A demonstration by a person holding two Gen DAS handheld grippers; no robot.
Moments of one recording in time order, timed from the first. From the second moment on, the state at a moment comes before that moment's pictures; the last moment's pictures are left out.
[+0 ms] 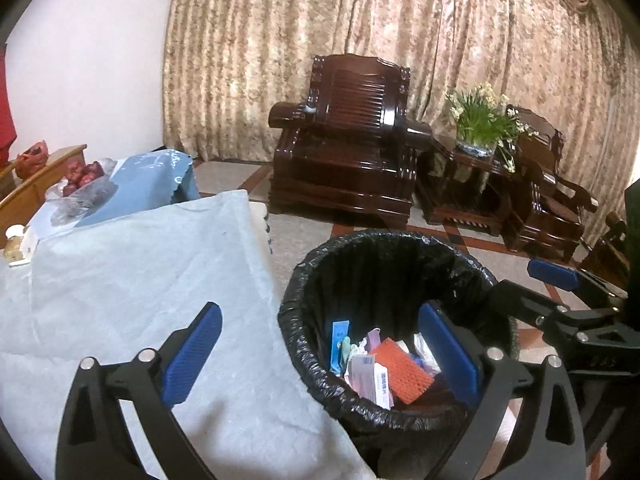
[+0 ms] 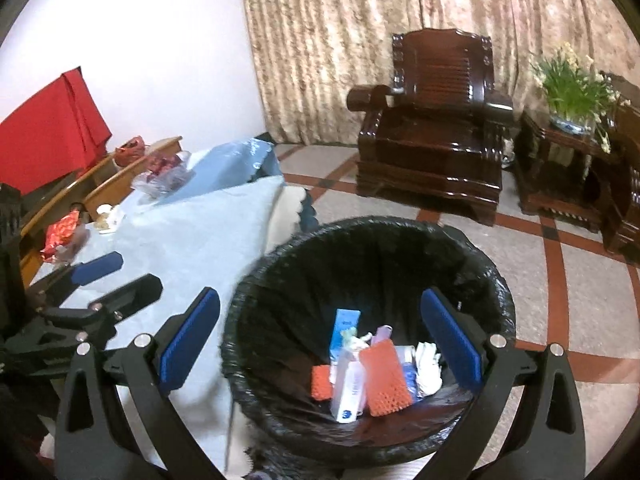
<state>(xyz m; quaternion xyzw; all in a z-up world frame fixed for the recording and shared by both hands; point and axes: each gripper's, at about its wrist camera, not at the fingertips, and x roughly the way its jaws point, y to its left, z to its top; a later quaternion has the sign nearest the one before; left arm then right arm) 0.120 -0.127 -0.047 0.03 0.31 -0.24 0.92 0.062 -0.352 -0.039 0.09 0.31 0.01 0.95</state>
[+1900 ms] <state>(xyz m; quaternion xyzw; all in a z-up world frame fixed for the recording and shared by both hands) 0.058 -0.081 0.017 0.01 0.24 -0.20 0.95 0.018 -0.301 0.028 0.04 0.26 0.03 0.97</state>
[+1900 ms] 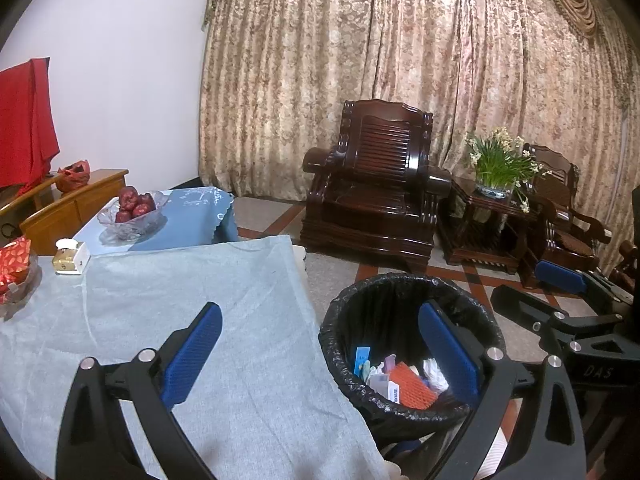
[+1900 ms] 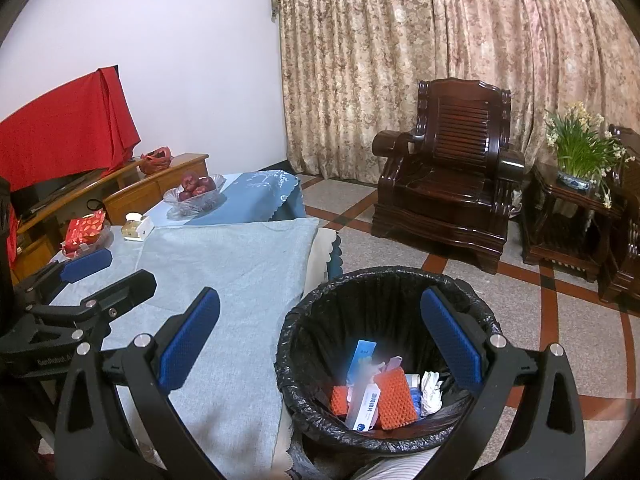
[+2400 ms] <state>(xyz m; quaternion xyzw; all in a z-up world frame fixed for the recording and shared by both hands) 0.058 -0.081 0.018 0.01 0.24 -0.20 0.95 0.018 -0.302 0.028 0.04 0.26 0.03 0.97</state>
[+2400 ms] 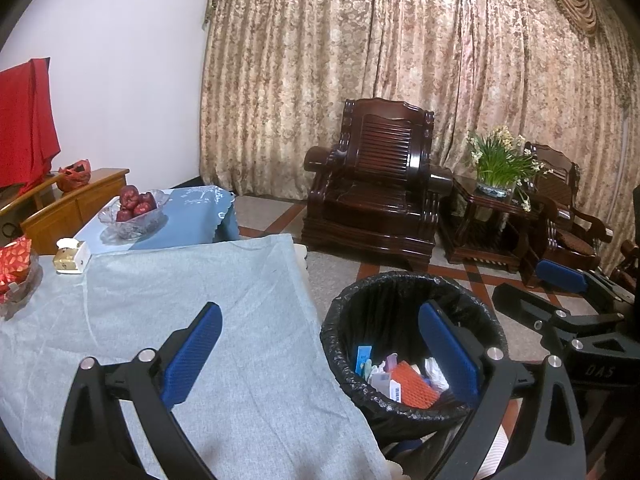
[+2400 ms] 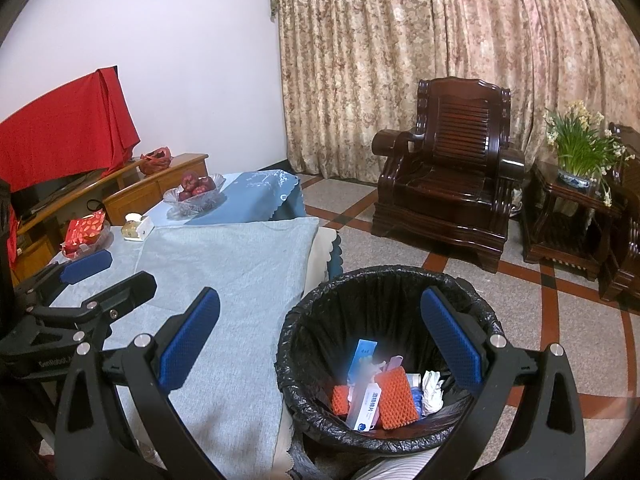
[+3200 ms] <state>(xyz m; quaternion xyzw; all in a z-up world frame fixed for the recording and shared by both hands) 0.056 -0.076 0.018 0.01 0.24 -0.19 0.95 0.018 -0.299 0.029 0.04 0.26 0.03 0.97</state>
